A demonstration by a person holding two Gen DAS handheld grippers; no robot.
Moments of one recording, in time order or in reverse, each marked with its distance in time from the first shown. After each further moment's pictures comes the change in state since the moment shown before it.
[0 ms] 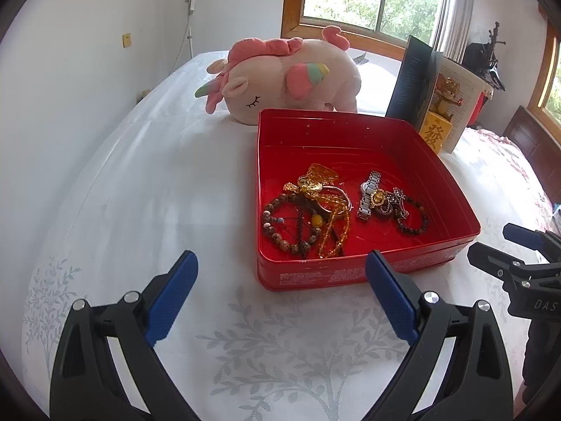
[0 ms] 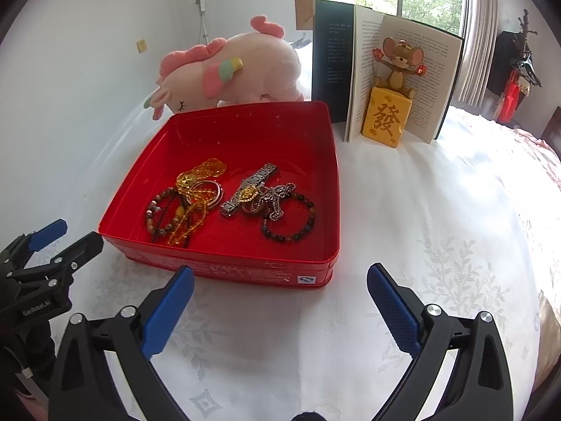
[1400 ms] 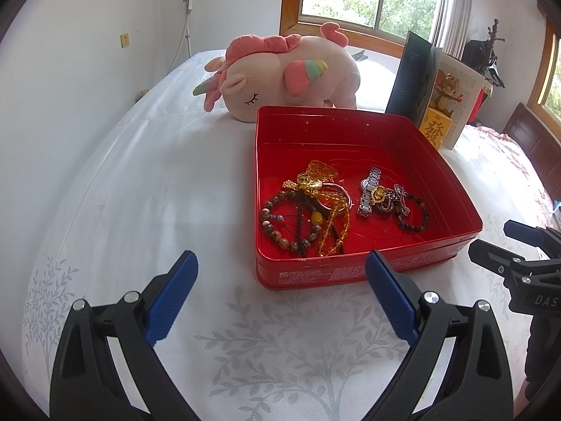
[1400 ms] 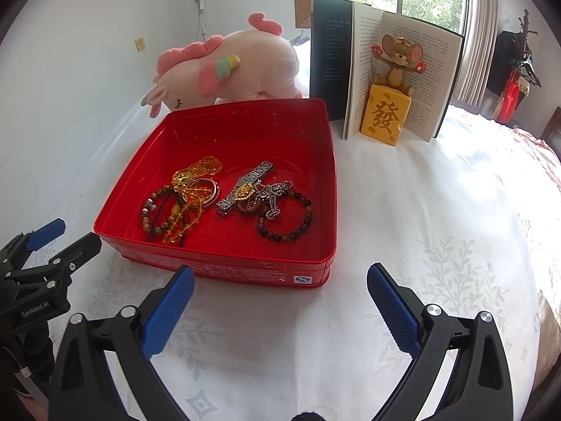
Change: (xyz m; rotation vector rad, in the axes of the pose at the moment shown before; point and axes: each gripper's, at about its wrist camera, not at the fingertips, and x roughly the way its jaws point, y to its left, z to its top) left arm 0.003 -0.002 -0.002 0.007 0.007 0.002; right arm 0.003 -0.002 0.000 -0.004 0.003 -0.005
